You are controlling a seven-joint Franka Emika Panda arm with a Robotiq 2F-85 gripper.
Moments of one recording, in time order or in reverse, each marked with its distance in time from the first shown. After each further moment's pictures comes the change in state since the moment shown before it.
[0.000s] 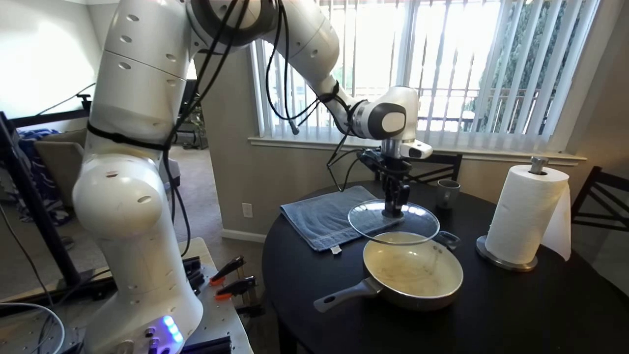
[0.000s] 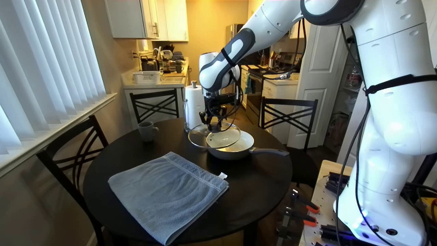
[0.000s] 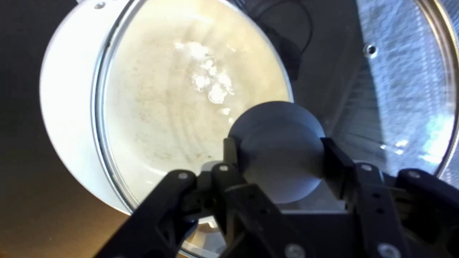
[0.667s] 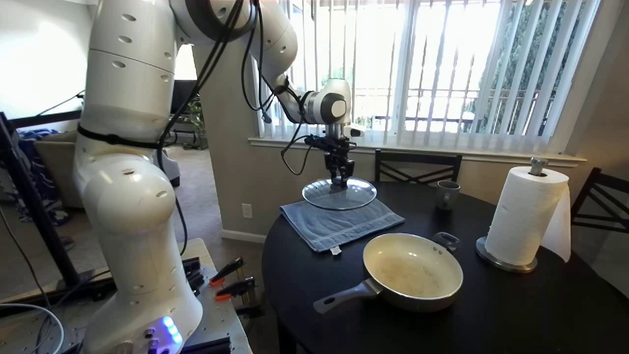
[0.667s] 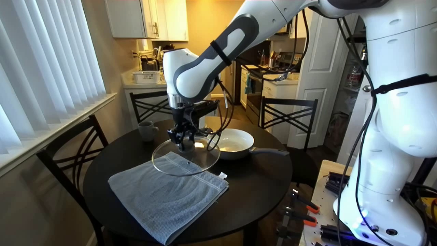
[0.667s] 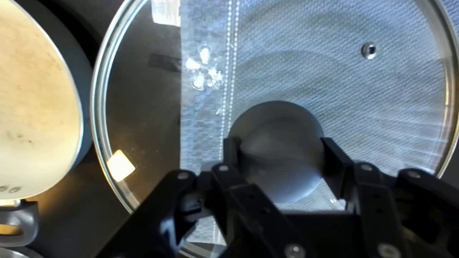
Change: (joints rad) arm 0.182 -0.075 0.188 -0.074 -0.063 0.020 -0.049
